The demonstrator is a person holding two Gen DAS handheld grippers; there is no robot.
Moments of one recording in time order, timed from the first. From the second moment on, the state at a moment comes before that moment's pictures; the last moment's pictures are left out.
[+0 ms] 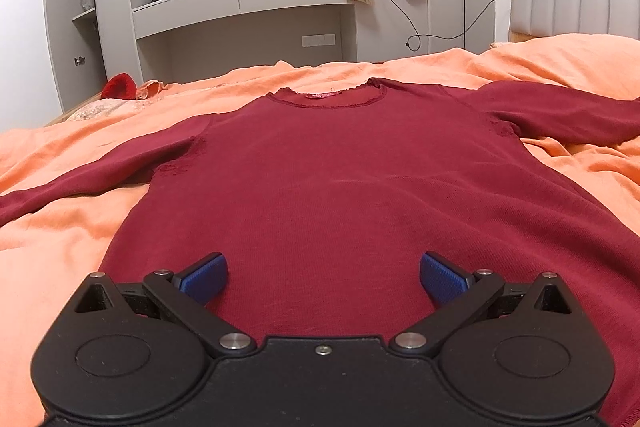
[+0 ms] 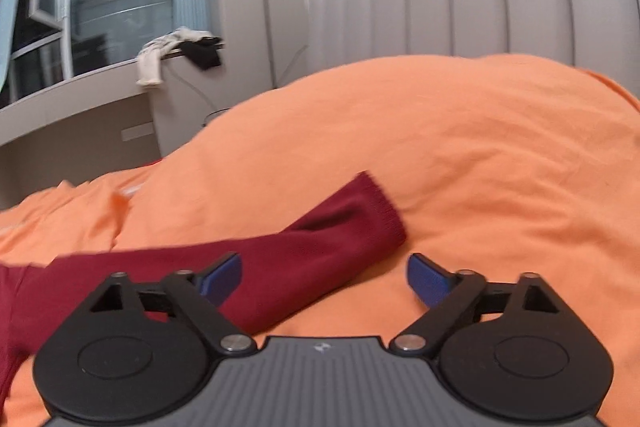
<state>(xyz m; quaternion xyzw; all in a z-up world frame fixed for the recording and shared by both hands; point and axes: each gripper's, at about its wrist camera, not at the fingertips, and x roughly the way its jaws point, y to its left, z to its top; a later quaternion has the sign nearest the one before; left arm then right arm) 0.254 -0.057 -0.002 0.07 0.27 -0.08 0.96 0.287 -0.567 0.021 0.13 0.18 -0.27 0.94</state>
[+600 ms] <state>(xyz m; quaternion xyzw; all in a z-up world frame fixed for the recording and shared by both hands) 0.257 -0.040 0.019 0.04 0.26 -0.03 0.97 0.293 -0.493 0.104 0.12 0.10 -0.15 0.98</state>
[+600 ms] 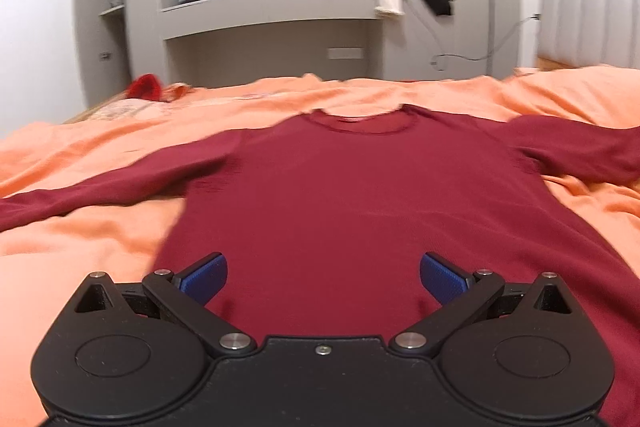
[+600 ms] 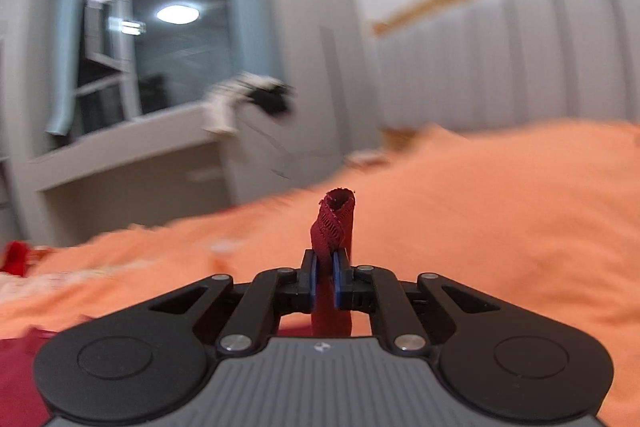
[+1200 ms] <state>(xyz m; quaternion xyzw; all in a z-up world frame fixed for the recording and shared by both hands) 0.258 0.077 0.051 -0.12 0.26 0.11 0.95 0.316 -0.126 0.106 -0.07 0.11 0.18 0.97</state>
